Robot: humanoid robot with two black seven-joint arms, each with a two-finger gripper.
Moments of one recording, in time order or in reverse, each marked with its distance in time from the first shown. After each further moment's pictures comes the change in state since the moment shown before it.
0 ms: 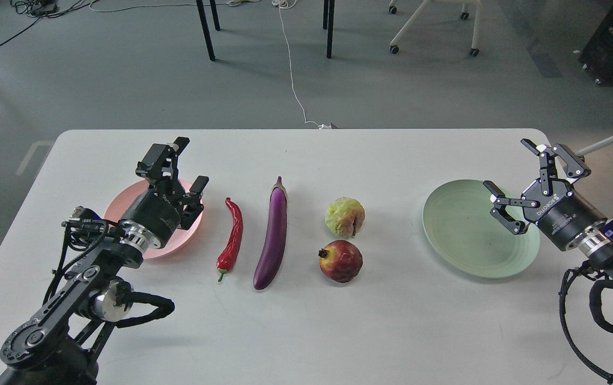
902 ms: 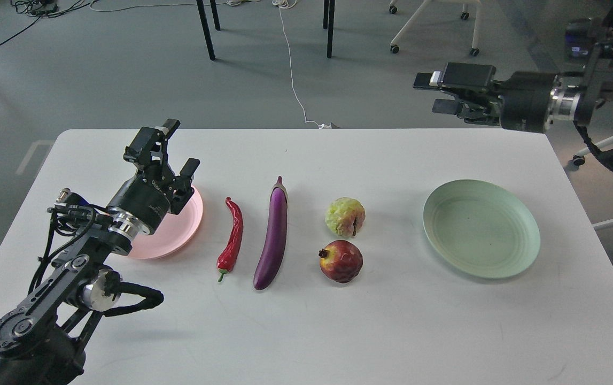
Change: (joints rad) left arm -0.038 0.055 0.011 -0.006 -0.004 -0.018 -0.058; right arm 1.055 0.144 -0.722 -0.064 -0.911 -0.006 0.000
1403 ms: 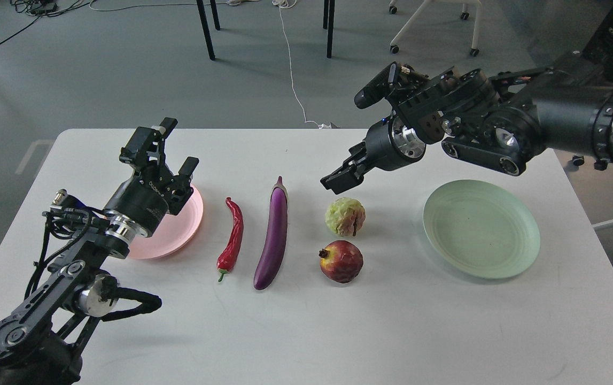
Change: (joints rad) left arm 0.036 0.013 -0.015 -0.053 0.005 0.008 -0.007; right arm 0.085 0.587 -0.547 -0.226 -0.209 -0.255 0.000
